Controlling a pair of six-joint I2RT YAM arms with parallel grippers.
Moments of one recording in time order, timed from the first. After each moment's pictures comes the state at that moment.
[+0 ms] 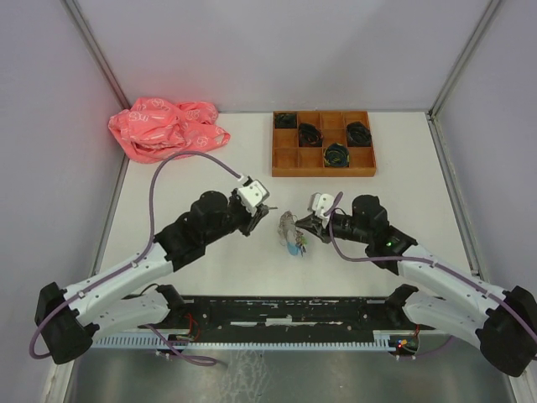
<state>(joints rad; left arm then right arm) -0.85 0.96 0.72 -0.06 0.05 0.16 0.70 0.98 0.53 0.16 -0.52 -0.33</state>
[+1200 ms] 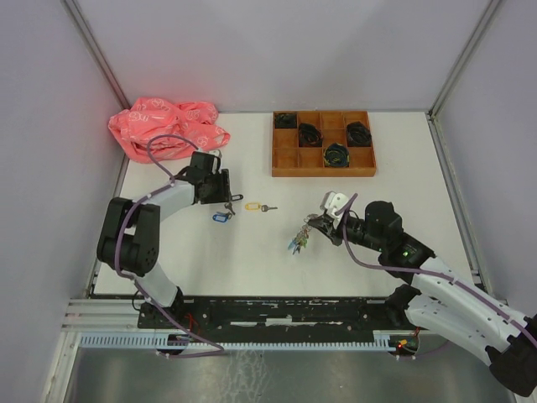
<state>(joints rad) -0.25 1.66 0.96 -0.24 0.04 -0.28 0.70 0.78 0.54 -0.02 -0.35 -0.26</state>
